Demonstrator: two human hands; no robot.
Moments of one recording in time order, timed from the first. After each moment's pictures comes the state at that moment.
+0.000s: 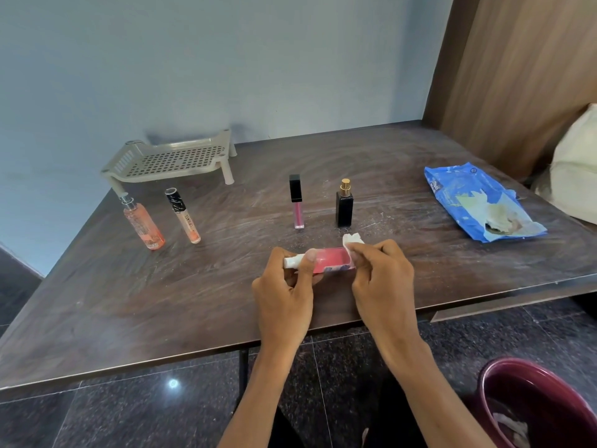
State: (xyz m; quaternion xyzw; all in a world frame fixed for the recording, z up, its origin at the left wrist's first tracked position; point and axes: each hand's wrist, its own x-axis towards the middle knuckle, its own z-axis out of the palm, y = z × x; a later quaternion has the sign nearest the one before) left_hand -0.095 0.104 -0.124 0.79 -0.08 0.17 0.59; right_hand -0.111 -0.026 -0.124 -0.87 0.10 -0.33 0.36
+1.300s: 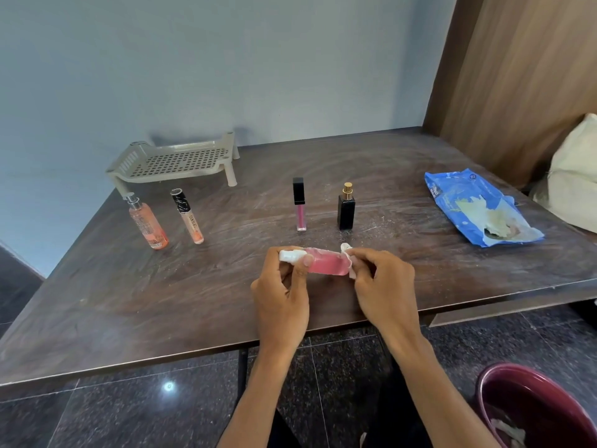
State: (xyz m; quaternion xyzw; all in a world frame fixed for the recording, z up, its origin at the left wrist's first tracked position) left_hand -0.093 0.110 -0.127 0.77 -0.10 0.21 0.59; right_hand -0.113 -0.028 -0.113 -0.86 0.13 -0.24 0.42
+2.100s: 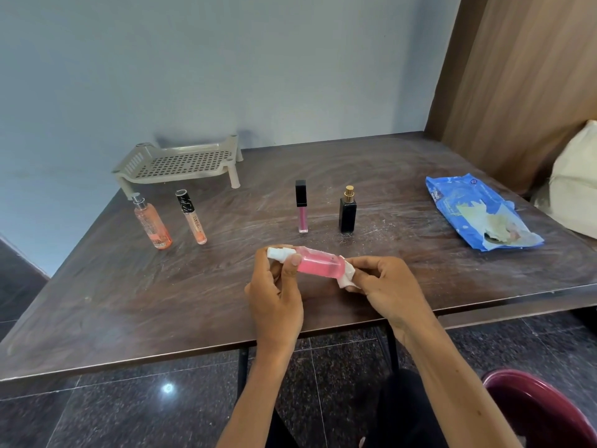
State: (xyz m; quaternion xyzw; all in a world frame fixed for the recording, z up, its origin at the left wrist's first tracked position) left_hand -0.089 0.113 -0.132 0.74 -0.08 0.24 0.63; right_hand -0.112 -0.041 -0.111 -0.76 0.15 -0.04 0.63
